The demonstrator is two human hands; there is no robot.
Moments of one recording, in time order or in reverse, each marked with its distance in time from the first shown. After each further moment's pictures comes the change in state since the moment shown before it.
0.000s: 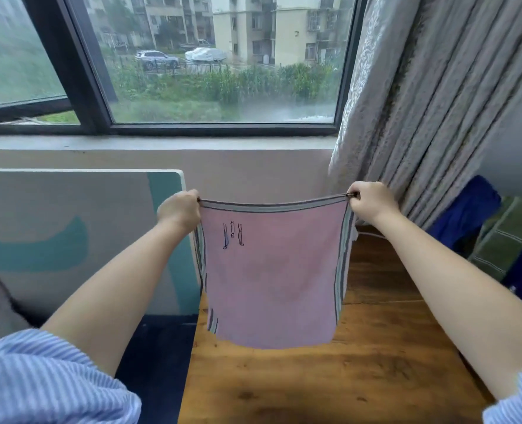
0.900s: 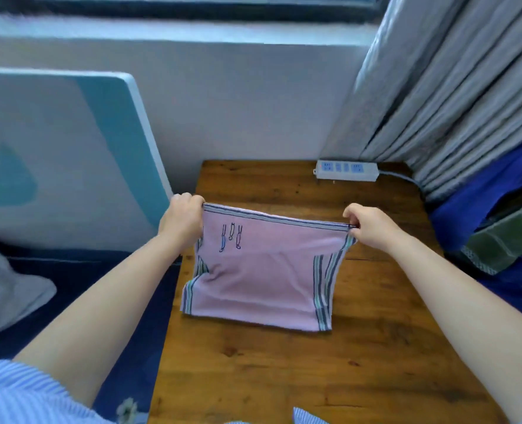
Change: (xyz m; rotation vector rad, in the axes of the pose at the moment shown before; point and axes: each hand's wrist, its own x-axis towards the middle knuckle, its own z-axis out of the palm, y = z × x) left_hand -0.025 -0.022 0.155 0.122 -0.348 0.054; right_hand -0.011 0.093 0.150 -0.029 -0.603 -0.063
